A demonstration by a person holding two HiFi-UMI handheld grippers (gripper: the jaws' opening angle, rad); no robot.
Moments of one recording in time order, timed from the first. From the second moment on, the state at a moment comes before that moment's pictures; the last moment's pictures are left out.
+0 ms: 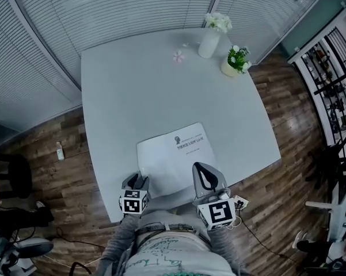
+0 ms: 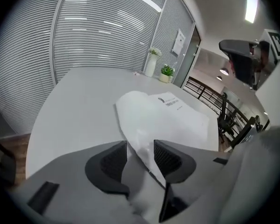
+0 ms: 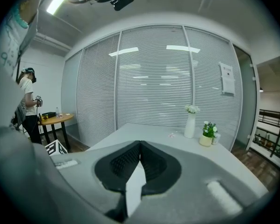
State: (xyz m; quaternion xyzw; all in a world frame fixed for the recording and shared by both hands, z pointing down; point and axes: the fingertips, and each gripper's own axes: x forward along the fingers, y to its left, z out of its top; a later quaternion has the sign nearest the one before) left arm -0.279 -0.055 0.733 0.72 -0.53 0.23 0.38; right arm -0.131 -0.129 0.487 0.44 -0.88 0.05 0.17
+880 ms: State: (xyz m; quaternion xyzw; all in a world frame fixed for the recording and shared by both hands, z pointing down) left arm -0.248 -0.051 0.755 0.71 -0.51 0.29 0.39; right arm -0.079 -0.138 0.485 0.46 -0.87 0.06 0.16
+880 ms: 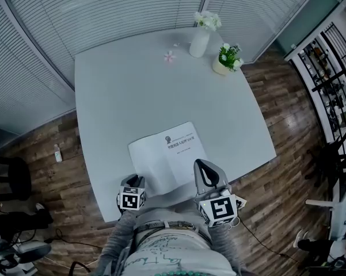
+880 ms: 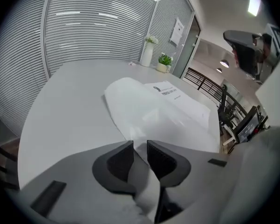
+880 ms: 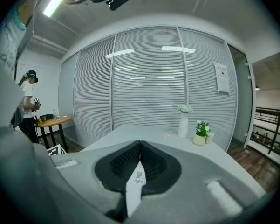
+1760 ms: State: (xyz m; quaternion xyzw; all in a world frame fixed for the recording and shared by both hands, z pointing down) left arm -0.178 -0.085 0.734 0.74 -0.49 0.24 0.39; right arm -0.014 -0.148 0.479 0.48 -0.86 0.06 0.14
